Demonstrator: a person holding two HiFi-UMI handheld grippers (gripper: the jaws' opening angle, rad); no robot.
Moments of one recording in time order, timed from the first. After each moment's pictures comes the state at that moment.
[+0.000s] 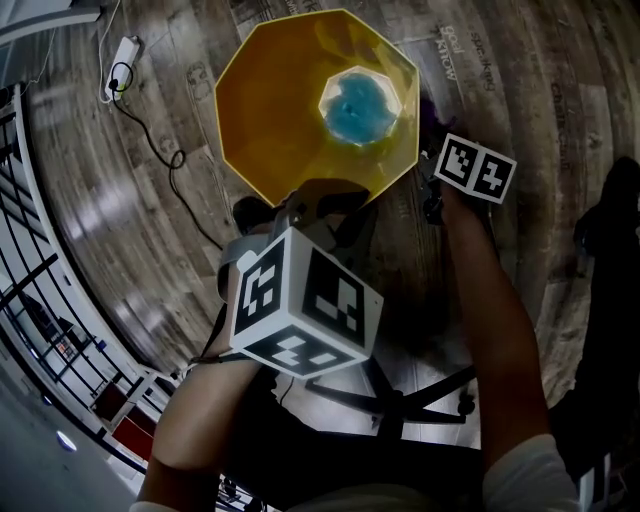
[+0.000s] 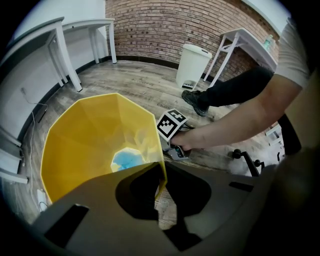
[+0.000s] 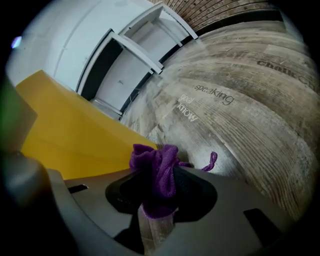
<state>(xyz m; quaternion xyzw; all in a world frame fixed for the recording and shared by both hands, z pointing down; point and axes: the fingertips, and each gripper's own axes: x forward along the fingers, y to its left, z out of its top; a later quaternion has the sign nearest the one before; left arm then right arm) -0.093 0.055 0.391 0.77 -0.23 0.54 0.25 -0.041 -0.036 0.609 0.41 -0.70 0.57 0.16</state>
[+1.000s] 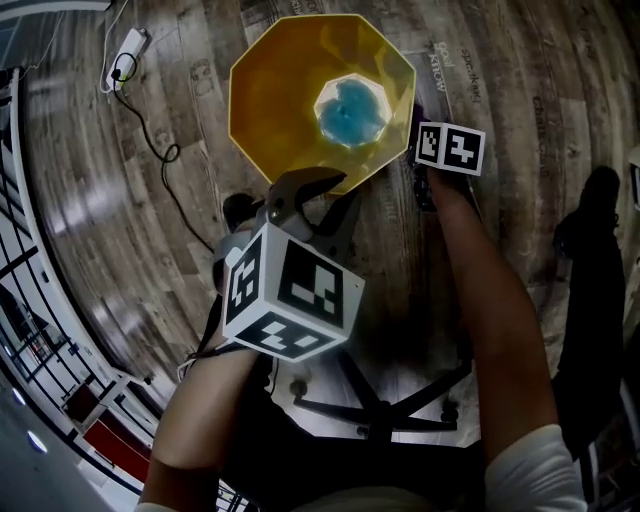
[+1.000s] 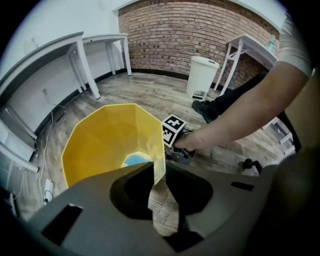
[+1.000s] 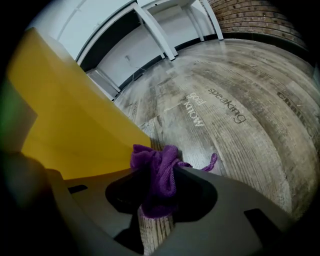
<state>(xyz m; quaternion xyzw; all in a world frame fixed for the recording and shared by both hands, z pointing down) -0.108 0.056 0.371 0.78 -0.32 0.49 0.22 -0.037 -0.045 0.623 0.39 -0.72 0.49 0.30</state>
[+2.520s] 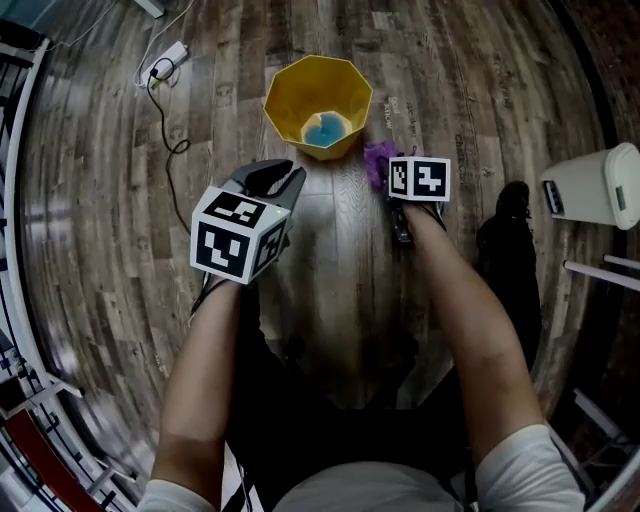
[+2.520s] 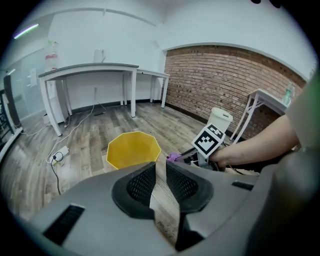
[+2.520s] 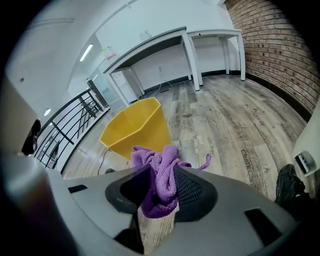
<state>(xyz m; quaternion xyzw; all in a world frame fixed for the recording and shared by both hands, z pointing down) -0.135 0.131 0.230 0.77 -0.51 0.27 0.27 0.004 0.030 0.401 0.37 -0.79 0.35 0.34</state>
